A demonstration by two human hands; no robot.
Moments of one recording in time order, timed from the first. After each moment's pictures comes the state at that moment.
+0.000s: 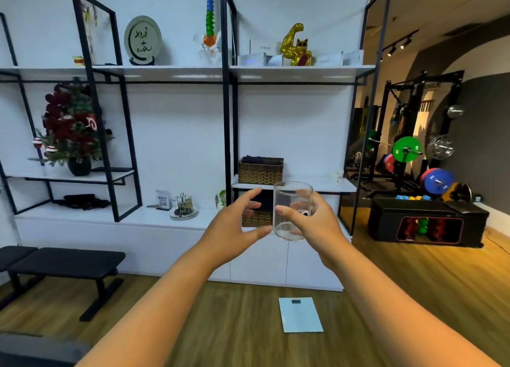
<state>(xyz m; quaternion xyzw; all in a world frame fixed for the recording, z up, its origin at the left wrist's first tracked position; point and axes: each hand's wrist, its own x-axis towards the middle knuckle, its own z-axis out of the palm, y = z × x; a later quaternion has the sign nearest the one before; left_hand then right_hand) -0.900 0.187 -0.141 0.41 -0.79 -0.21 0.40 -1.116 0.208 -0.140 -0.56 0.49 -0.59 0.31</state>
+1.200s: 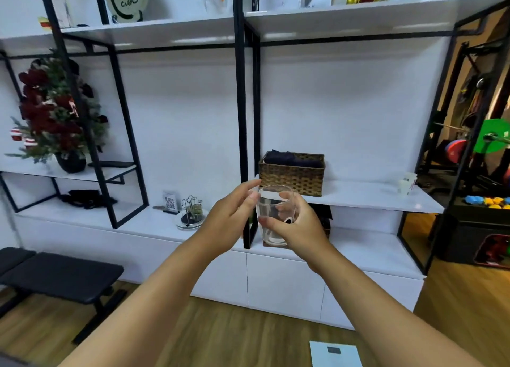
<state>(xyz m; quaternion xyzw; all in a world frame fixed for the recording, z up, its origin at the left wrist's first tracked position) -0.923 -0.309 -0.156 0.46 -0.72 -0.26 0.45 -1.112 -0.315 -0.190 -0.62 0.46 -0.53 0.37</state>
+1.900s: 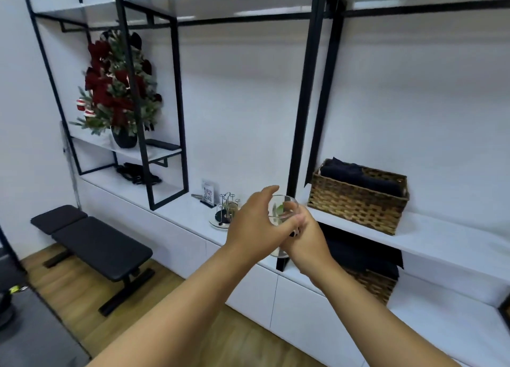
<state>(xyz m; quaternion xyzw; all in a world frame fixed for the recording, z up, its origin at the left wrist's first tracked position) -0.901 -0.536 -0.198 0.63 -0.62 -0.12 0.45 -1.035 -0.572 -0.230 -0.67 0.38 -0.45 0.45</state>
